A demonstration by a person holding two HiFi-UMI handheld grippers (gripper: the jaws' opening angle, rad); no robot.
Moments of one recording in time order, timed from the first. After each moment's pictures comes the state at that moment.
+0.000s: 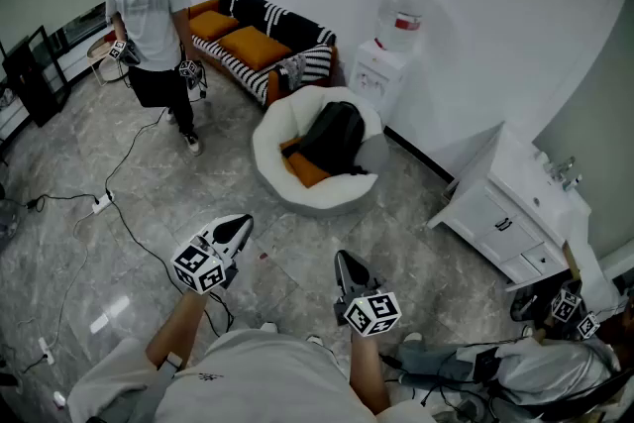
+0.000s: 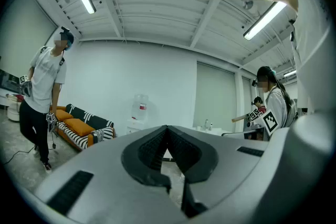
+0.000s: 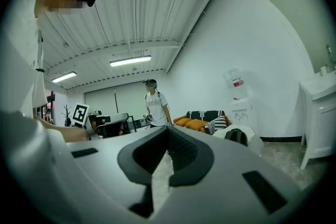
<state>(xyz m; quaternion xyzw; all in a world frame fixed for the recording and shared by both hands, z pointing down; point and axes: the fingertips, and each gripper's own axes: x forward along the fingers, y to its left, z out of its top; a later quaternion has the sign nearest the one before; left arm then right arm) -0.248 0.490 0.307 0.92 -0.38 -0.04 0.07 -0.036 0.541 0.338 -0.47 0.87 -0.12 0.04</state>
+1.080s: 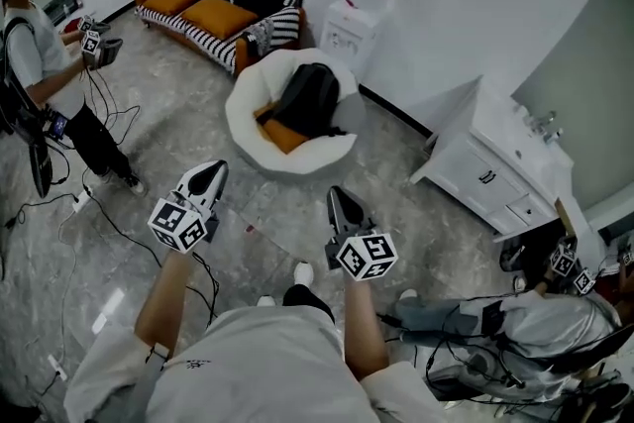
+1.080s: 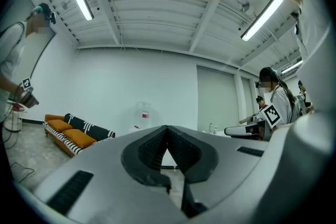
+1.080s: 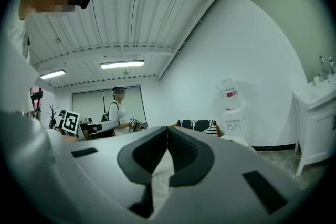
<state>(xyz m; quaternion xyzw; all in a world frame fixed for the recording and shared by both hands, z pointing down) -0.285 0.415 0.280 0.92 -0.37 -0.06 0.03 -0.051 0.470 0.299 -0.53 0.84 -0.10 0.07</state>
